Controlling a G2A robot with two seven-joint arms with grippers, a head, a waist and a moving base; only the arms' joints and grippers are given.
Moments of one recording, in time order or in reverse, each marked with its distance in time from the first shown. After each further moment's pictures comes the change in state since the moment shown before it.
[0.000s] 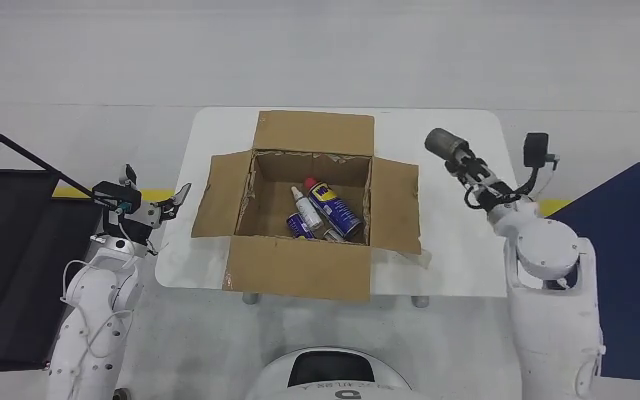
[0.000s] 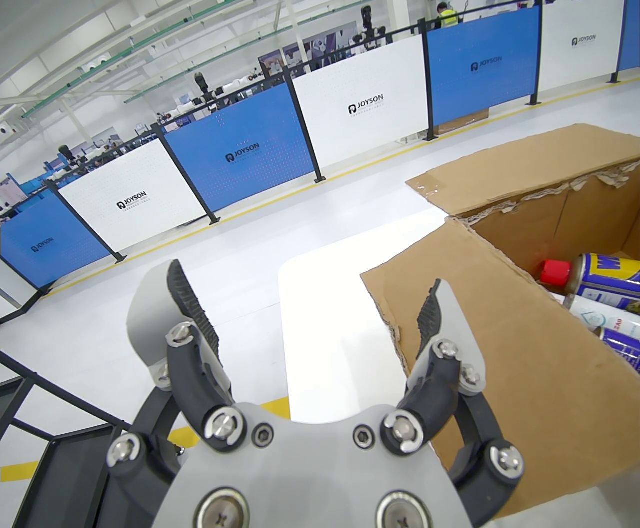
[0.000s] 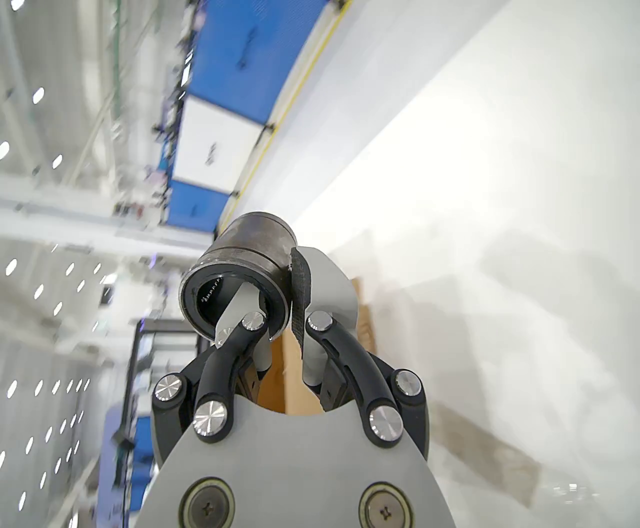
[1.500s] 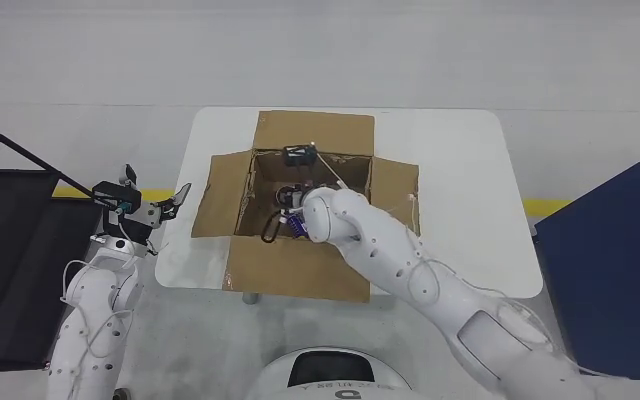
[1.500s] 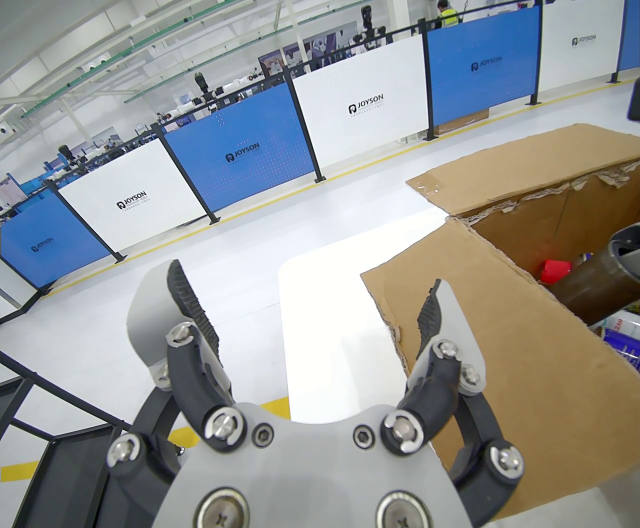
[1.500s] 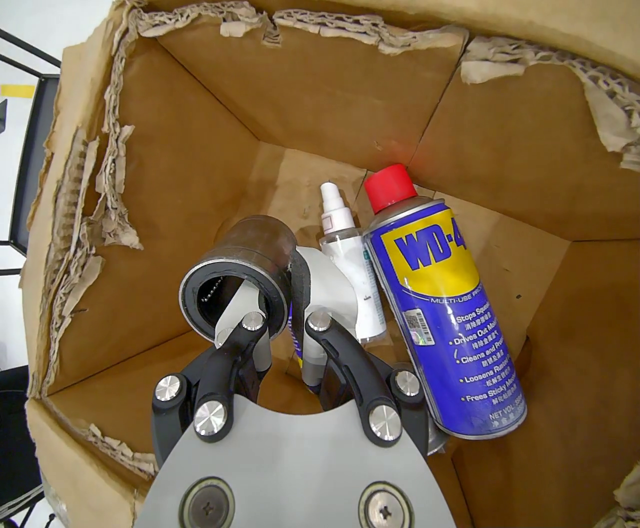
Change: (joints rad) left arm 0.000 0.000 0.000 0.000 0.000 0.000 0.000; right arm 0.689 -0.209 -1.071 0.618 -0.564 0.419 0.148
